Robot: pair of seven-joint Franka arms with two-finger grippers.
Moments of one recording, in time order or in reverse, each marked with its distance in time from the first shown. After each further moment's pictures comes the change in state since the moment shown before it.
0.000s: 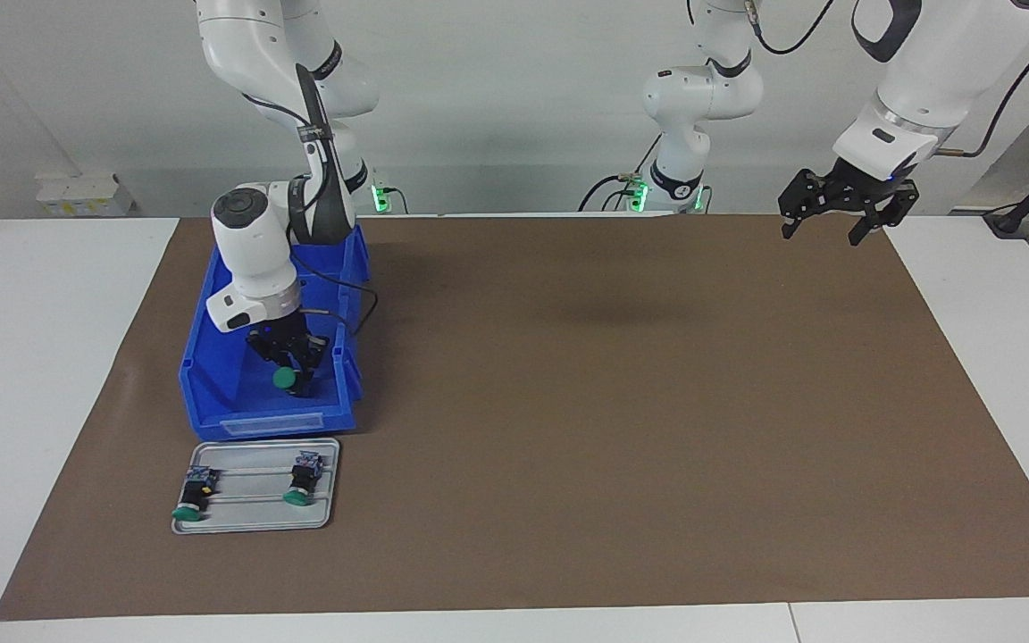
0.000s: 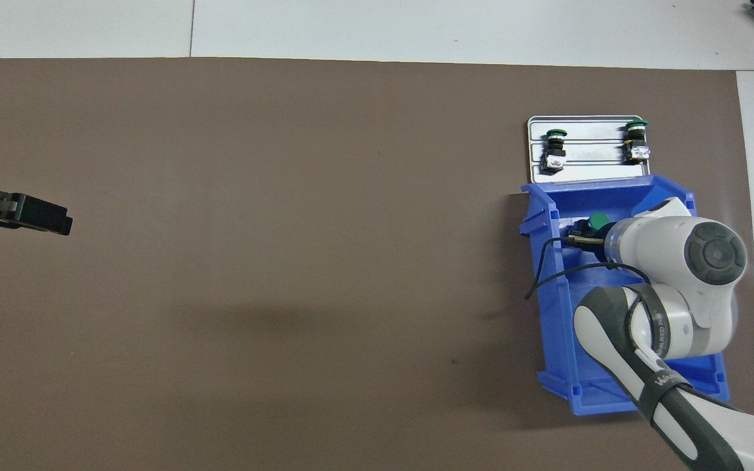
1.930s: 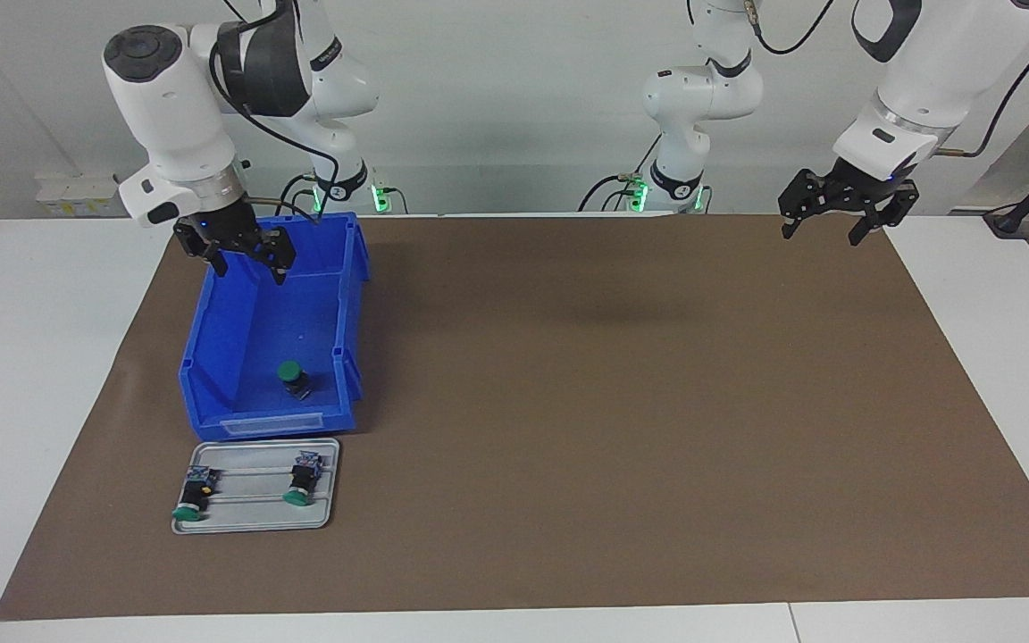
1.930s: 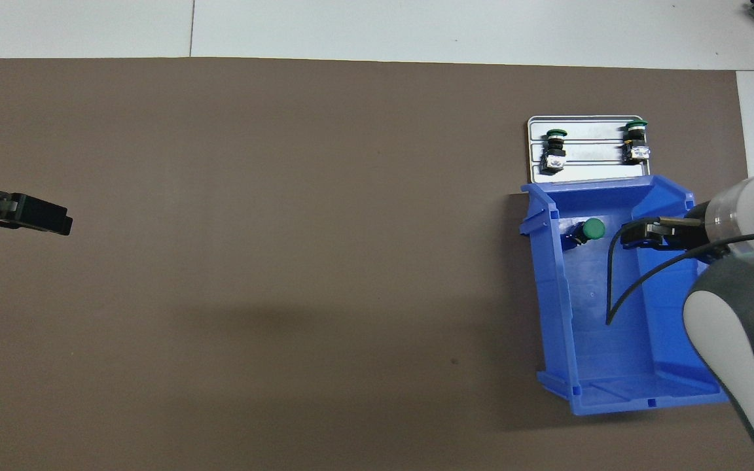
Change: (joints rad) left arm 0.000 0.000 0.000 0.000 0.000 0.000 0.000; right arm 0.001 -0.187 0.011 0.498 0.009 -0.883 -0.075
